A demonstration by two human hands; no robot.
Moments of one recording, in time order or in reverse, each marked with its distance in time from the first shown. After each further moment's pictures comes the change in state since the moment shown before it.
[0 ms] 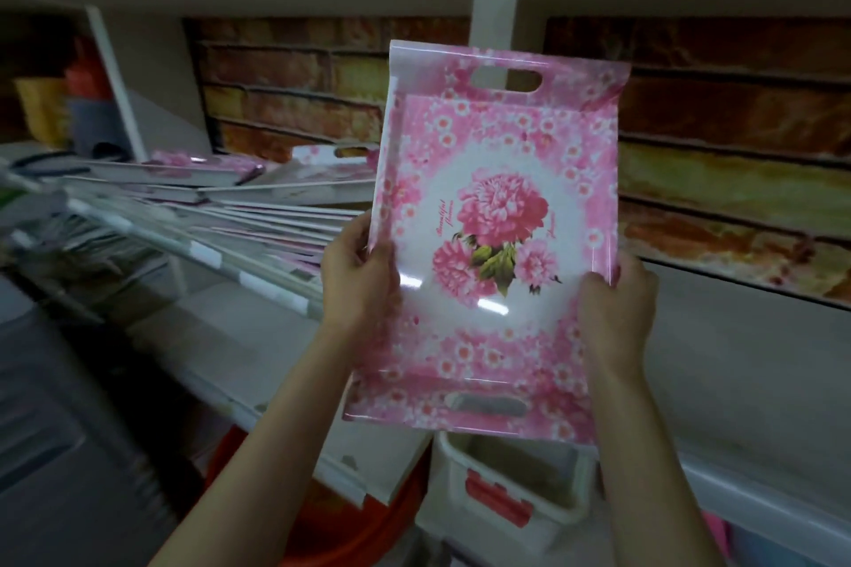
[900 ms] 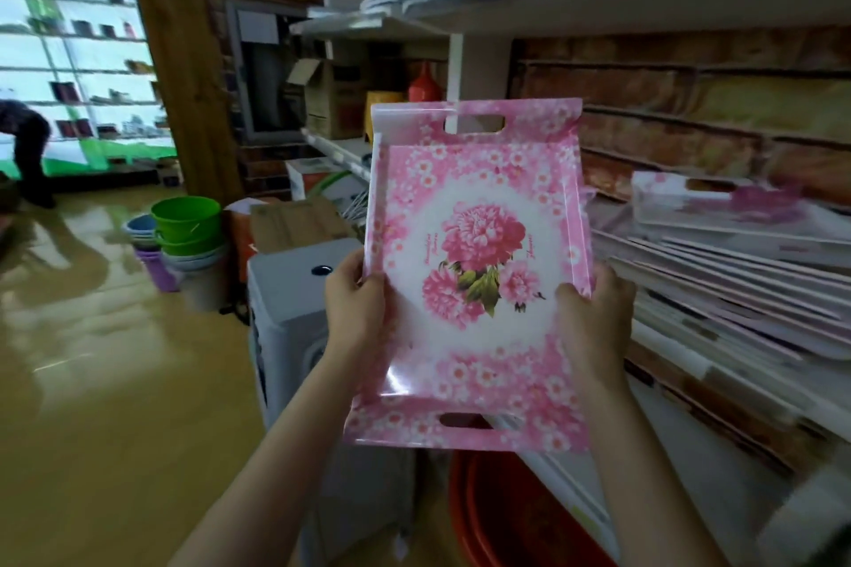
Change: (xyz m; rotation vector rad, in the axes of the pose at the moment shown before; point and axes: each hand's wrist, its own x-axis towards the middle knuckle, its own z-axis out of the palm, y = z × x) left_hand 0.083 -0.018 -0.466 0.226 0.481 -0.114; right_hand -0.294 -0.179 0.336 0.065 -0.477 -0.159
